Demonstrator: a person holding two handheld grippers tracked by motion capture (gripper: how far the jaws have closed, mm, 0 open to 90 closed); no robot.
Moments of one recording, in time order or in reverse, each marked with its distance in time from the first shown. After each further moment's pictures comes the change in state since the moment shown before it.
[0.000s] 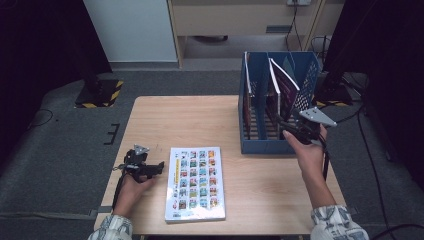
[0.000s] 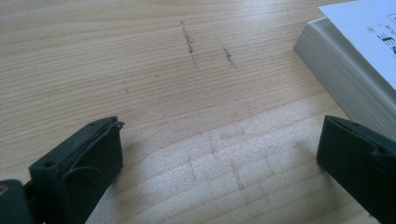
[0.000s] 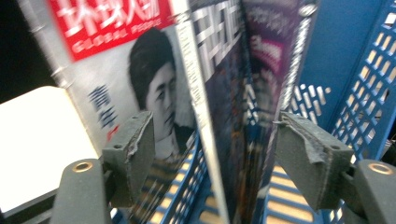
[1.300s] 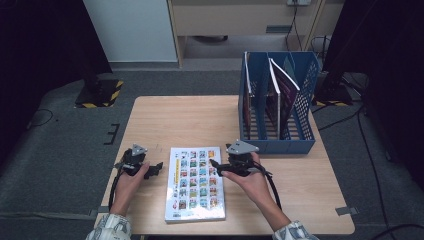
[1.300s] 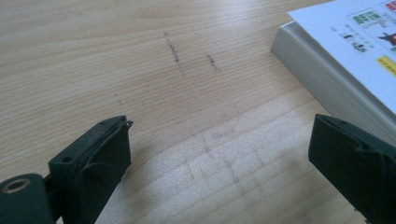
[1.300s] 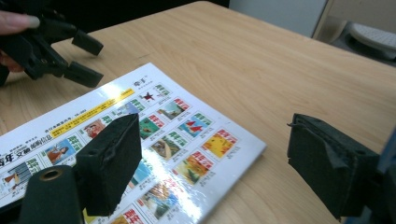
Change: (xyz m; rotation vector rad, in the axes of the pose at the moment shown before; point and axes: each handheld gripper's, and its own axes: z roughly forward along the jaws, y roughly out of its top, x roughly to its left) left arm 0.007 0.000 -0.010 -0.027 -0.091 0.086; right arm 0.174 -0.068 0.036 0.217 0.446 -0.183
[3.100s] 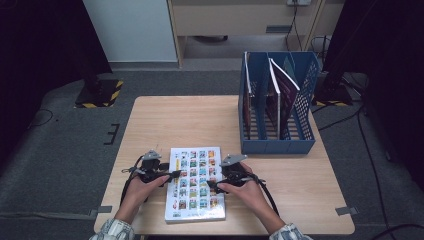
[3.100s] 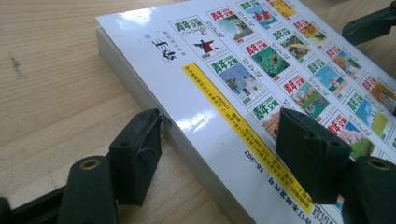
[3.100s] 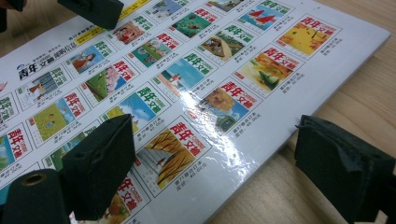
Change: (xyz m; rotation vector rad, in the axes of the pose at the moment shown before) left arm -0.050 0.005 0.005 -0.007 -0.330 -0.055; right arm 0.013 -0.048 0.025 0.244 0.163 0.078
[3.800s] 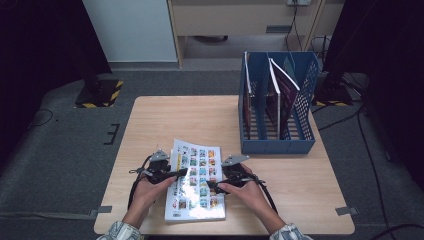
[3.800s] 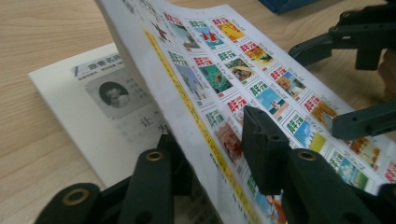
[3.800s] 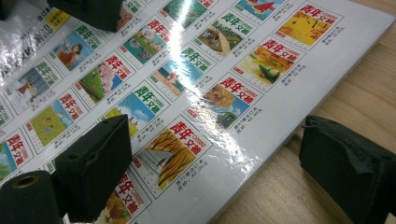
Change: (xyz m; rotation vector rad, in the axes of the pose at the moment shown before) left arm -0.039 0.015 0.005 -0.022 -0.018 0.061; right arm -0.002 -0.006 0.002 -0.024 0.017 0.062
